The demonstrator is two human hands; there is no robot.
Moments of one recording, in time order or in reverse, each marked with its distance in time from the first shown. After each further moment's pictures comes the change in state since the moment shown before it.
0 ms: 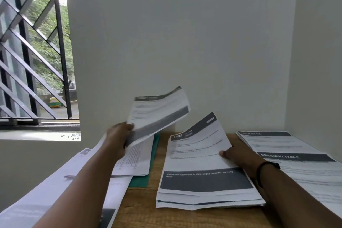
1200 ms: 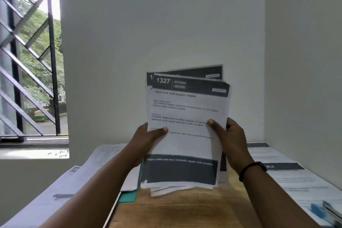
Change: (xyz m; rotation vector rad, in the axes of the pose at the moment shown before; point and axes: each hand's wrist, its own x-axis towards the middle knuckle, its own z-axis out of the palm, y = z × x) left_hand -0.077 0.025 0.068 0.193 -0.581 0.399; right_hand -0.061 -0.077 -0.031 0.572 0.289 -0.548
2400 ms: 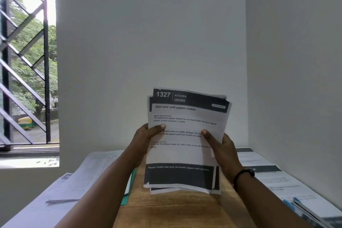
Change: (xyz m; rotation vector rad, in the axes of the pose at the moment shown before) left_hand 0.001 0.017 0.022 -0.254 -0.070 -0.031; right_hand -0.020 -0.005 -0.024 -0.083 -0.016 0.085
